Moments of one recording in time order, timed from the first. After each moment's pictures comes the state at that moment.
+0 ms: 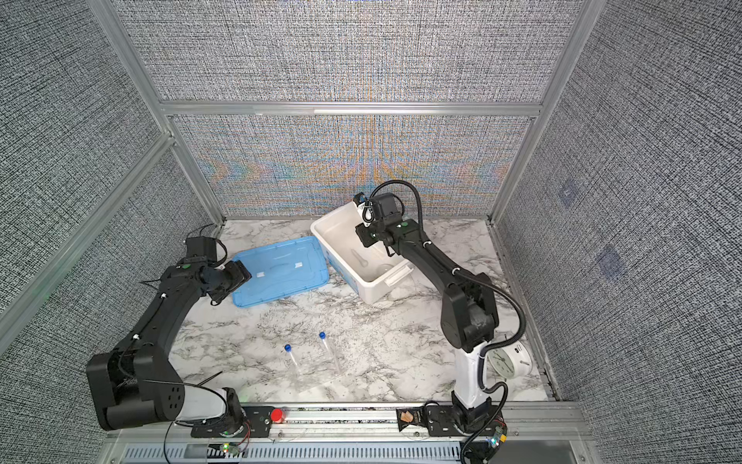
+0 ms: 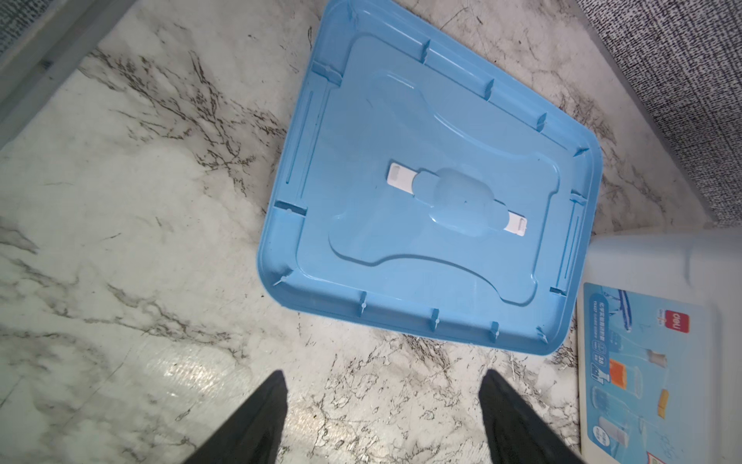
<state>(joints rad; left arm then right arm) 0.10 1.40 1.09 -0.73 0.11 -0.55 0.47 1.89 1.75 -0.46 -0.07 -0.15</state>
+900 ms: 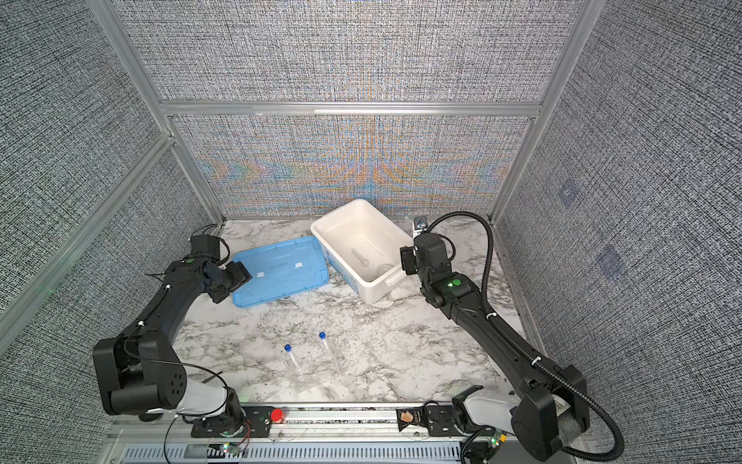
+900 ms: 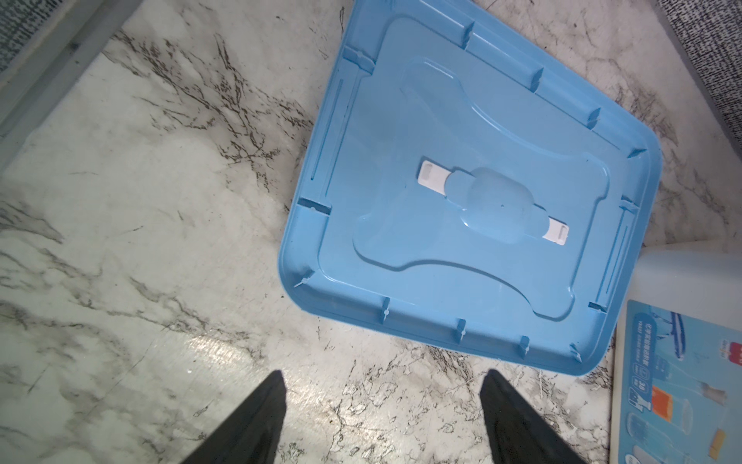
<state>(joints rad) 0.10 1.47 1.13 -0.78 0.07 -0.56 0.44 1.23 1.05 -0.30 0.44 0.09</state>
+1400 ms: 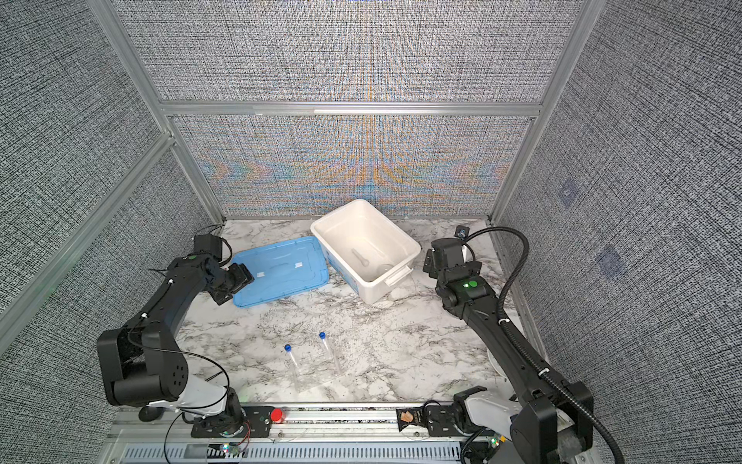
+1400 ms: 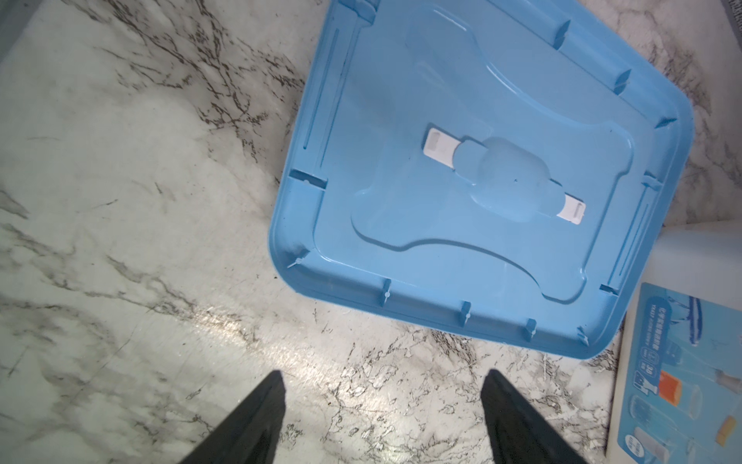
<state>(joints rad) 0.10 1.53 1.16 -0.82 0.11 -0.56 0.31 1.19 1.02 -0.51 0.52 0.41</state>
